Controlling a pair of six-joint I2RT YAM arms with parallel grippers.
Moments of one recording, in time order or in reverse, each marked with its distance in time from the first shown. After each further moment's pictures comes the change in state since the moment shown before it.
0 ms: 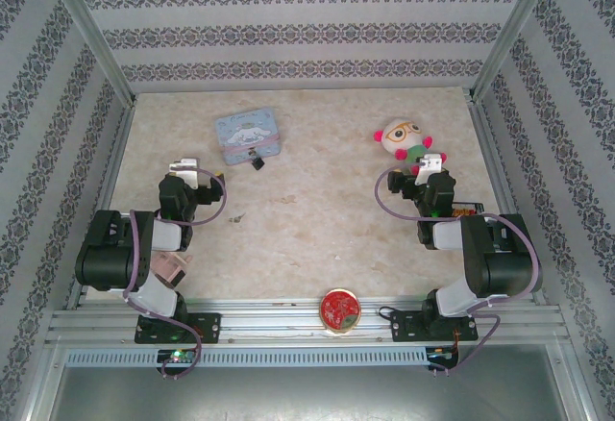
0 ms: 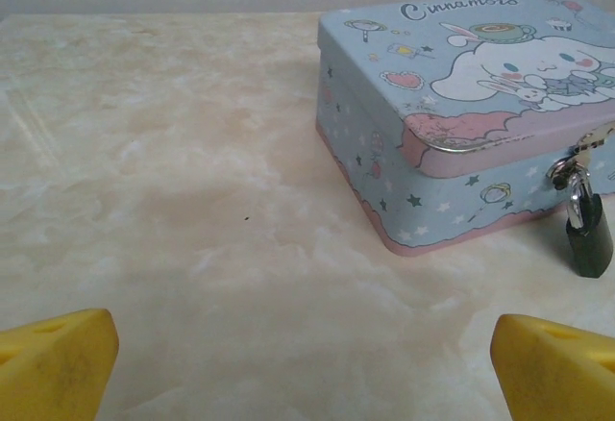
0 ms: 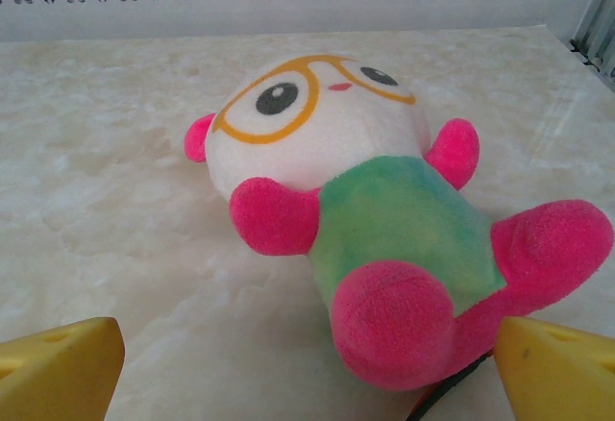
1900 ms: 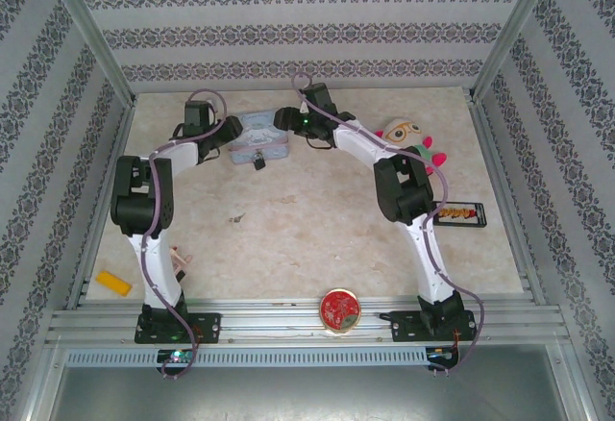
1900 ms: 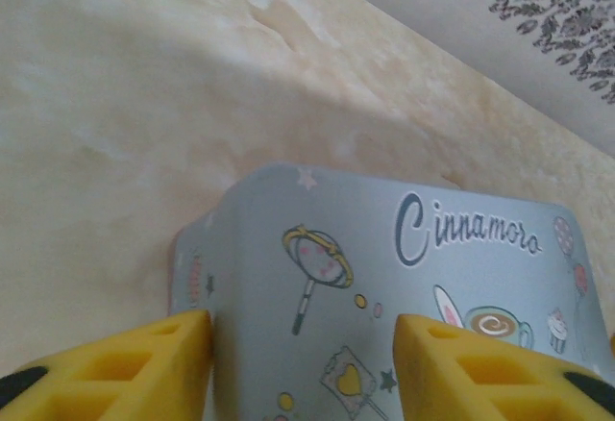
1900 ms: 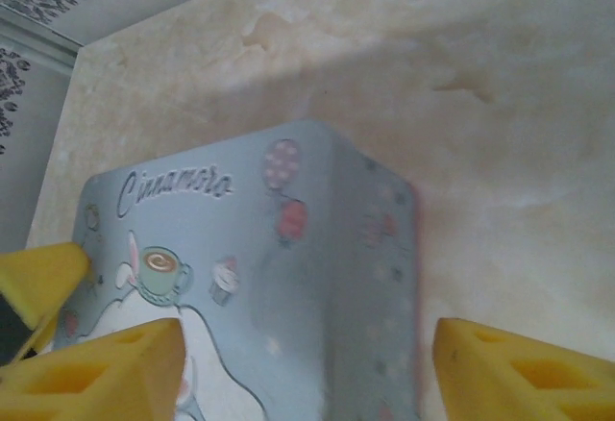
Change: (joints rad) left arm -0.066 0.475 0.978 -0.803 0.224 -0.518; right arm 0.481 0.888 1.662 -1.106 -0.264 0.604
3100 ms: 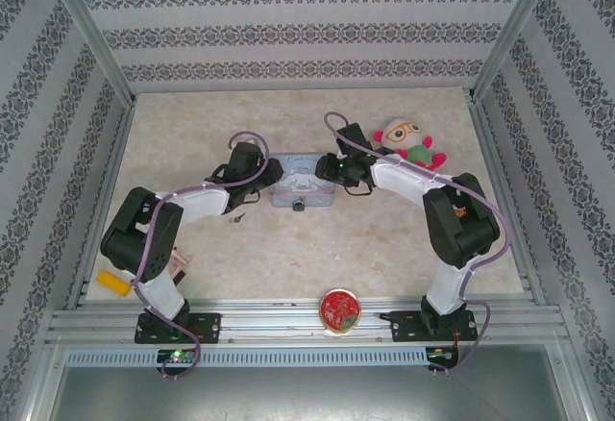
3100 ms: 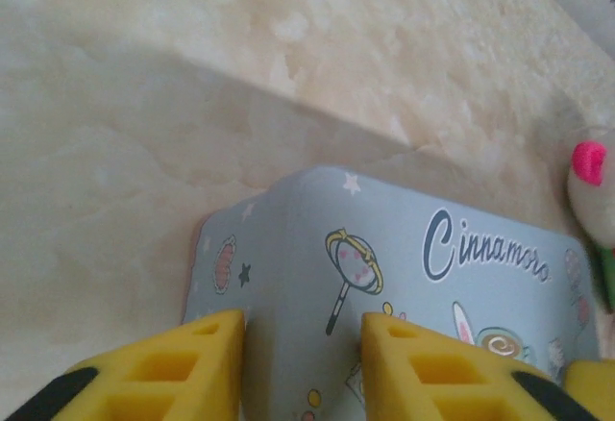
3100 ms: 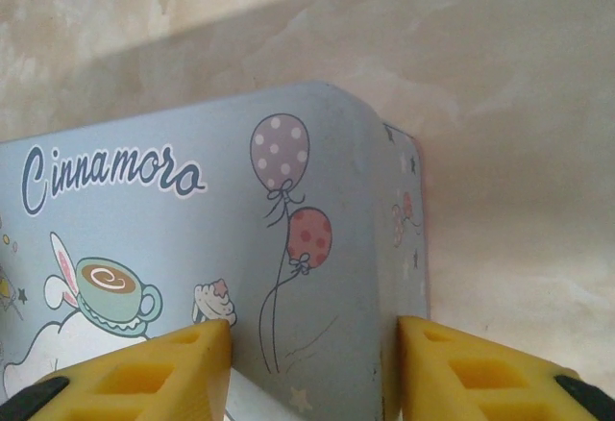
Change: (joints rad) left arm -0.391 -0.328 -0.452 0.110 -0.211 -0.275; right arm 0.006 -0.594 -0.806 -0.085 0.126 0.046
